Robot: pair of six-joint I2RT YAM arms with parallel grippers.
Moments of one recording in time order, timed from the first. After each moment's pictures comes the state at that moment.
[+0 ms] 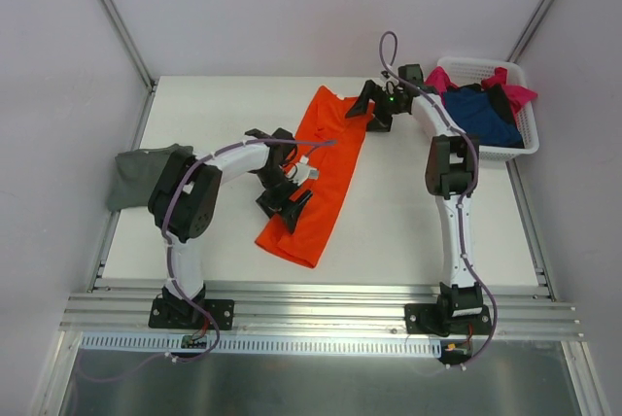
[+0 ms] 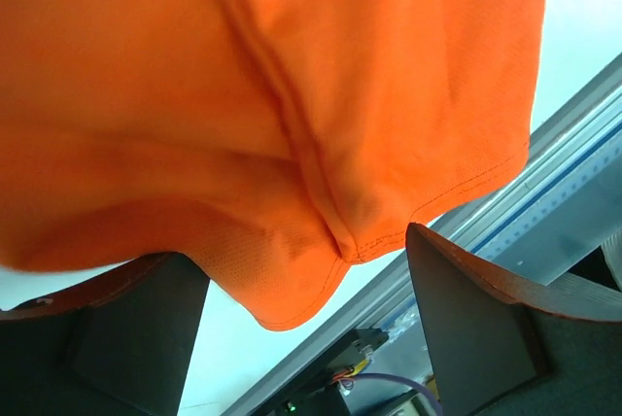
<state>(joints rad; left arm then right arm) -0.51 1.95 1.34 -1.01 0.49 0.23 0.14 2.59 2.29 -0.65 -0.73 0.45</state>
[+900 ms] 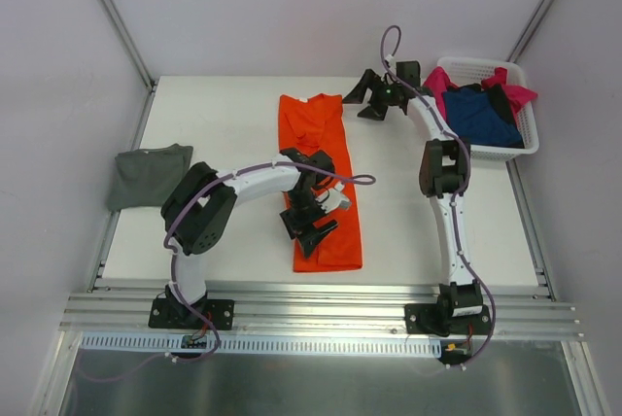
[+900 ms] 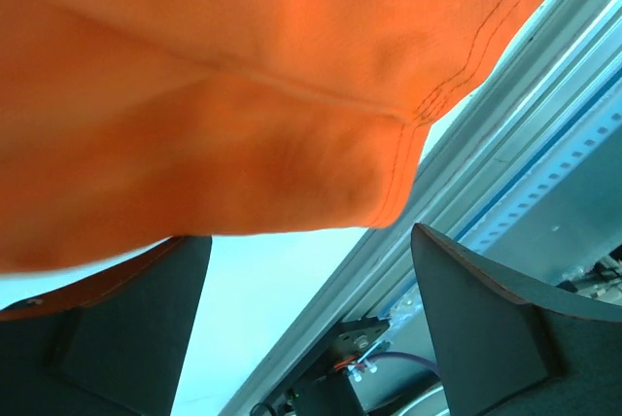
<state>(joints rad) -0.79 1.94 1.37 -1.04 0.45 0.24 0.16 2.74 2.50 -0.47 -0.71 0.58</state>
